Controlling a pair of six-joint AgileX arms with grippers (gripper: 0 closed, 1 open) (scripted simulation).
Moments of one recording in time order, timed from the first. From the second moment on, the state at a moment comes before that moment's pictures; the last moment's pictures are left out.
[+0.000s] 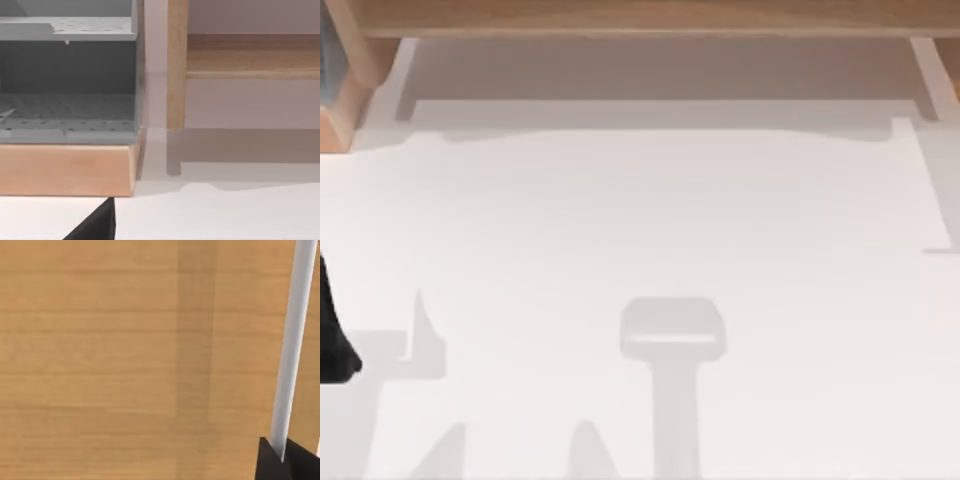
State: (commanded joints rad) left arm 0.00 0.00 0.00 0.00 0.00 0.00; right arm -0.71 2.06 0.48 1.58 -0.67 -1.55
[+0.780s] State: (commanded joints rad) left arm 0.00 0.00 0.00 0.00 0.00 0.00; right arm -0.71 2.06 0.48 1.58 -0.67 -1.55
